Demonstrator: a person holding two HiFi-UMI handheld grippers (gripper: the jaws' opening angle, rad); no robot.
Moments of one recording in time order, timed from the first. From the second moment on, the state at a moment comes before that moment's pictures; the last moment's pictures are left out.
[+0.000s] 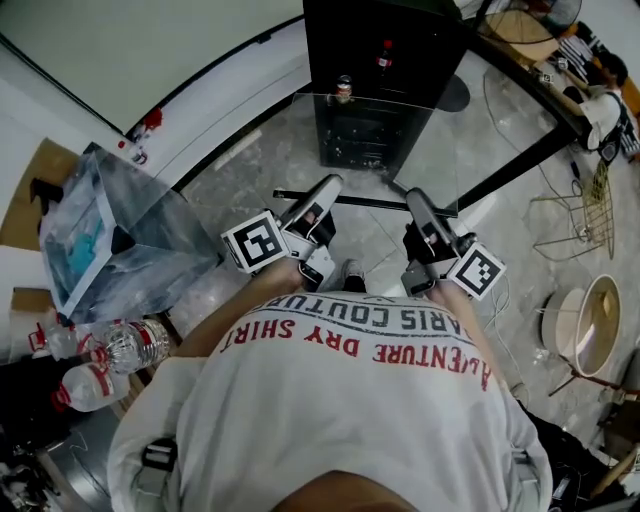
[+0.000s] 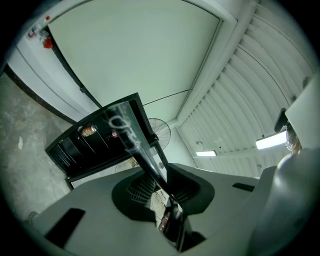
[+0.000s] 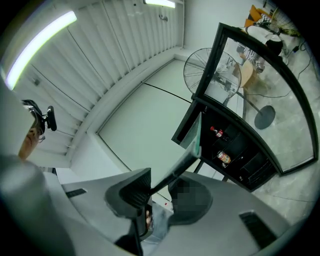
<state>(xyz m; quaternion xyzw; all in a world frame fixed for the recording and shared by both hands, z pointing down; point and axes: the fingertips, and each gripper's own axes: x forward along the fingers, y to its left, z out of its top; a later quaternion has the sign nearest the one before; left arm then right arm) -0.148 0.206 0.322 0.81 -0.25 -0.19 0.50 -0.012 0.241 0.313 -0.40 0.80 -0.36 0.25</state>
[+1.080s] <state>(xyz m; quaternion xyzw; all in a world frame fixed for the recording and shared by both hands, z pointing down) -0.075 0.053 0.346 0.80 -0.29 -0.19 0.48 0.061 0.077 0.340 -0.37 0.81 -0.38 0.23</state>
